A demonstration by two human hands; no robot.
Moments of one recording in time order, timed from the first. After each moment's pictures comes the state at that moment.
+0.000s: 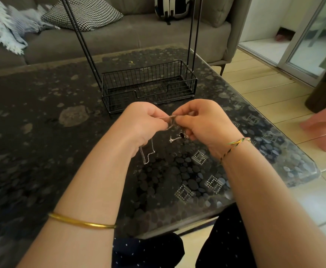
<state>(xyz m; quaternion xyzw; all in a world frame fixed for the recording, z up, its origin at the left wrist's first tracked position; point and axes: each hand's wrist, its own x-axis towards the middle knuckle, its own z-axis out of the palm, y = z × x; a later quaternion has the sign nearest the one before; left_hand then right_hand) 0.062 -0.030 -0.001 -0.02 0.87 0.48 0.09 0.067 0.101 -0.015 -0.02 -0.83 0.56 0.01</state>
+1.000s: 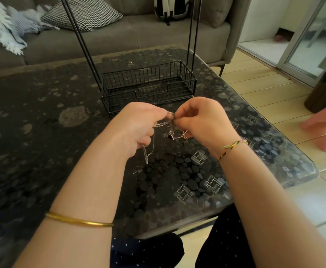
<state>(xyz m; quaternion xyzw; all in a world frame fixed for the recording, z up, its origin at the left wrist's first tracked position) 0.059 -0.031 0.001 -0.08 0.80 0.58 0.14 0.064 0.104 -0.020 -0.01 -0.86 0.51 0.06</state>
